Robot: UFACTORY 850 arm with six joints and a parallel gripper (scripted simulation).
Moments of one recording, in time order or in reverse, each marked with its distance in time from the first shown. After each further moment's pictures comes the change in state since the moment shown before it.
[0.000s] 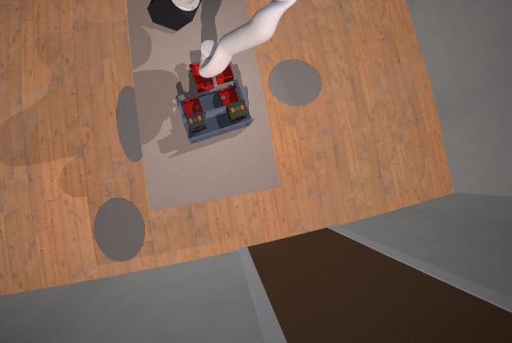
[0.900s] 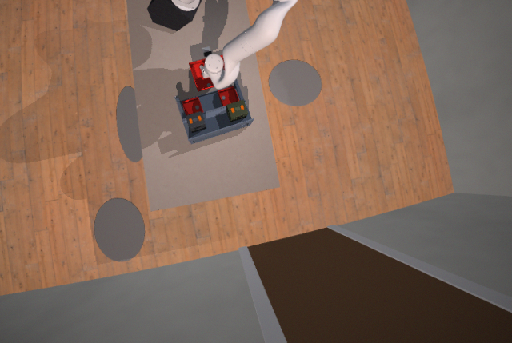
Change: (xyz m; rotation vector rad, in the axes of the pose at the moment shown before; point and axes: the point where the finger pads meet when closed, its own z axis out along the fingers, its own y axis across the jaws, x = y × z) arm -0.007 0.000 -0.011 -0.005 0.220 0.001
